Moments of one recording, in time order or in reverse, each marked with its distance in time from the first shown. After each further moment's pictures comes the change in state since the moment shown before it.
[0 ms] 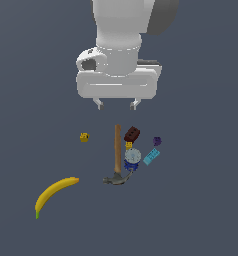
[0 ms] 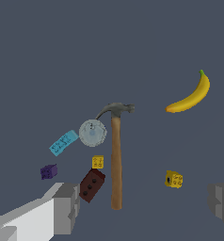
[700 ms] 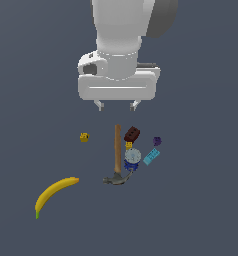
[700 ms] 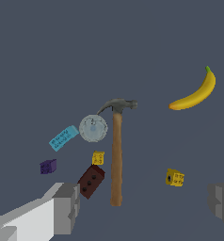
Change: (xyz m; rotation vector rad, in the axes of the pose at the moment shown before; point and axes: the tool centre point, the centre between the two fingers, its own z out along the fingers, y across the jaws) arm -0.005 -0.001 0.008 0.007 -0.023 -0.025
